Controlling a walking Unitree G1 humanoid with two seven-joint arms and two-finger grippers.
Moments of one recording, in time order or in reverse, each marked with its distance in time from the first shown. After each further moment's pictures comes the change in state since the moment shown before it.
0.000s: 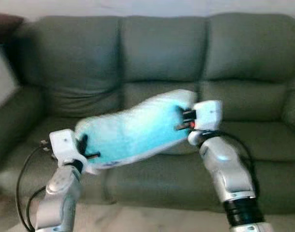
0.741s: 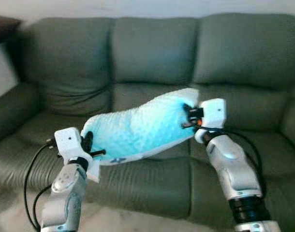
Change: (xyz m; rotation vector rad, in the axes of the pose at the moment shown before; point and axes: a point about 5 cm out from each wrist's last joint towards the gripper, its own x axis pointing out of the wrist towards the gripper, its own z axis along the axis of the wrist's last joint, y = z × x) left arm 0.001 -0.010 -0.003 -0.071 0.028 -0.027; right arm -0.006 -0.020 -0.001 -0.021 0.012 -0.059
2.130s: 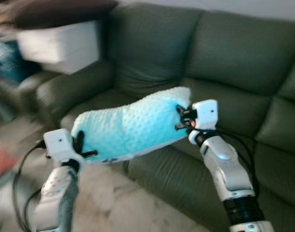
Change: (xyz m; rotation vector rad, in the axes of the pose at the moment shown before) left arm -0.004 0.011 0.009 0.028 -0.067 0.027; right arm 0.004 0.015 0.001 0.009 -0.014 0.043
